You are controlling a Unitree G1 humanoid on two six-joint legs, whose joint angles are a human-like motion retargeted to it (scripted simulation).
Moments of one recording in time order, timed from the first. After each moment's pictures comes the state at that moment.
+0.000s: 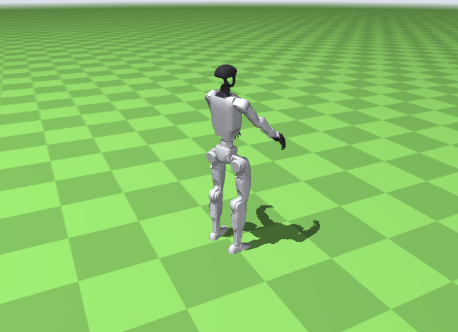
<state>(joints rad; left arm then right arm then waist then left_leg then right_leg) -0.44 0.32 -0.10 1.44 0.41 -0.38 -0.13 -0.61 -0.28 0.03 1.44 -0.37 -0.20 0.10 -0.05 0.04 -0.17 -0.05 -0.03 0.16 0.04 -0.13 0.02 -0.01 -0.10 -0.20 0.04 0.03 0.07</state>
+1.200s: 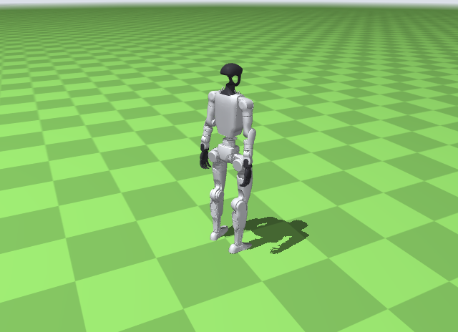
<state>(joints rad) 0.16 0.11 0.05 1.67 0.07 -0.20 -0.08 0.09 -0.20 -0.12 1.70 -0.39 0.01 -0.04 -0.07 0.03 -0.12 -0.06 -0.03 0.15 0.03 -0.14 0.02 -0.02 -0.10 -0.21 0.03 0.01 0.08</state>
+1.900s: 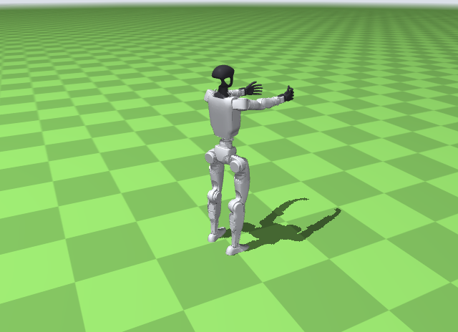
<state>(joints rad) -1.22 0.28 -0.01 1.42 -0.41 -0.08 -0.33 -1.22 -0.32 0.01 1.36 0.19 -0.11 -0.01 -0.02 0.02 -0.22 -0.07 -0.04 0.14 0.05 -0.15 0.03 -0.01 -0.11 -0.23 0.03 0.01 0.08</state>
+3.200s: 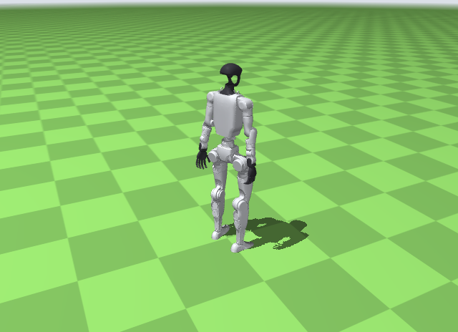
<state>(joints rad) 0.08 0.15 -0.04 1.67 0.32 -0.13 0.00 -0.04 -0.19 -0.14 1.68 -0.22 -0.04 0.02 -0.04 0.01 0.03 0.01 -0.02 0.15 0.05 -0.13 0.02 0.05 -0.10 -0.21 0.04 0.03 0.07</state>
